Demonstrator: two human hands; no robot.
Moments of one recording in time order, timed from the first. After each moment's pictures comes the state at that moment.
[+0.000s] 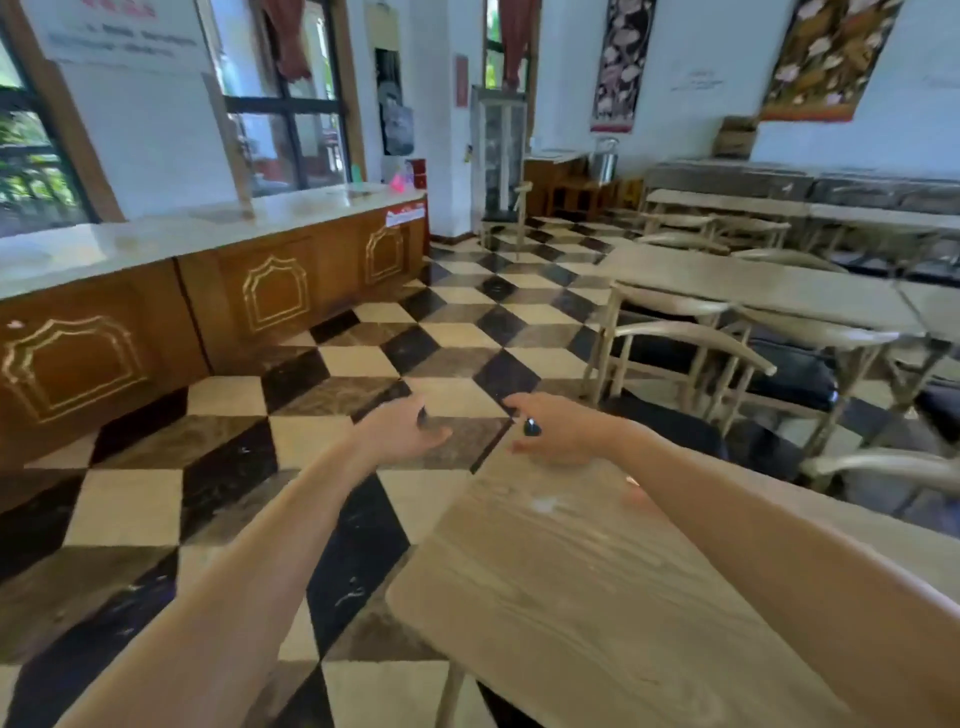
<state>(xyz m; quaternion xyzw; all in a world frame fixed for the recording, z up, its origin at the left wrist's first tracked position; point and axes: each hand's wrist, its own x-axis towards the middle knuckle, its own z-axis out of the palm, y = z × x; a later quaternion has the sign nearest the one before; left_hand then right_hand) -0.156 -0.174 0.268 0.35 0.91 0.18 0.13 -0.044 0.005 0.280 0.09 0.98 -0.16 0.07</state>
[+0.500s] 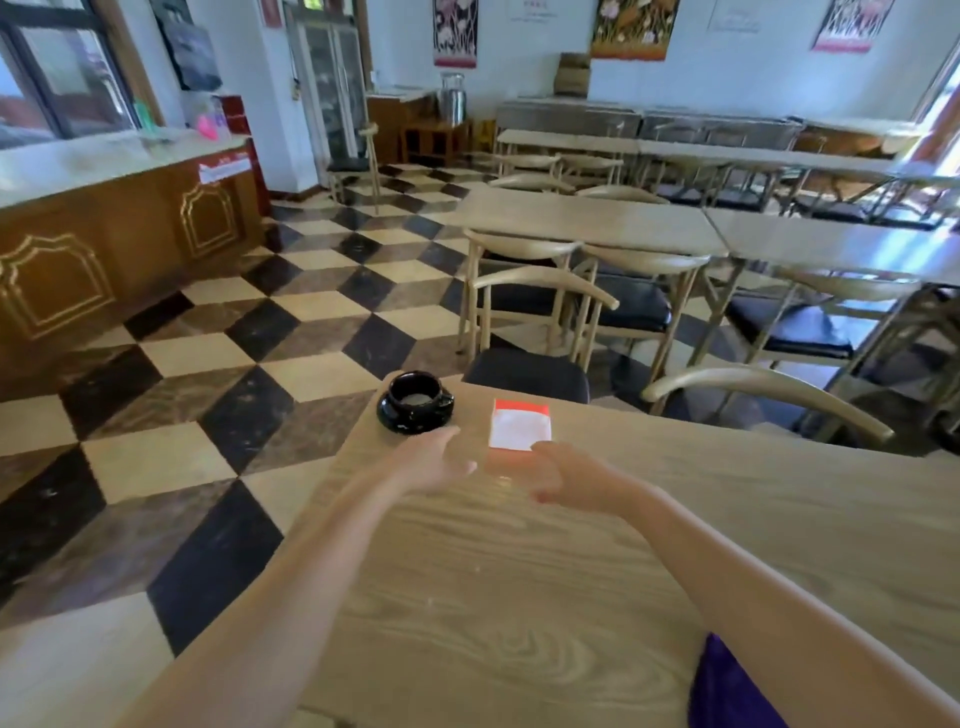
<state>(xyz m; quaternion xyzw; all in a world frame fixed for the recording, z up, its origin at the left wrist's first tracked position) -0.082 0.034 0.178 0.47 0.83 0.14 0.27 0.091 0.165 0.164 0.29 0.93 -0.21 0.09</state>
